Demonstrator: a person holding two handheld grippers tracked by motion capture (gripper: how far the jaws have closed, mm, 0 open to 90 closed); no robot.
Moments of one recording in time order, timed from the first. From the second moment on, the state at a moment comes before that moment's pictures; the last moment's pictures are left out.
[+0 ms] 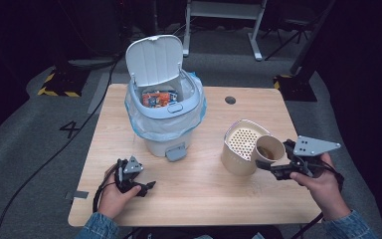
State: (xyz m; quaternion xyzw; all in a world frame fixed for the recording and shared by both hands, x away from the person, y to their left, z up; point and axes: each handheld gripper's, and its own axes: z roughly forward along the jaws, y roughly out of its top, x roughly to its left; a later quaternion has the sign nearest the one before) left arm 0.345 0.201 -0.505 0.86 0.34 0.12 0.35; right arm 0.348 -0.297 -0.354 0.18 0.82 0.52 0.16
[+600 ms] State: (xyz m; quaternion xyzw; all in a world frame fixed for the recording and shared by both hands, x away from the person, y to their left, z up) left arm 0.345 0.201 -0.505 0.86 0.34 0.12 0.35; right arm 0.395 -0.309 -0.335 0.21 0.80 0.53 0.19
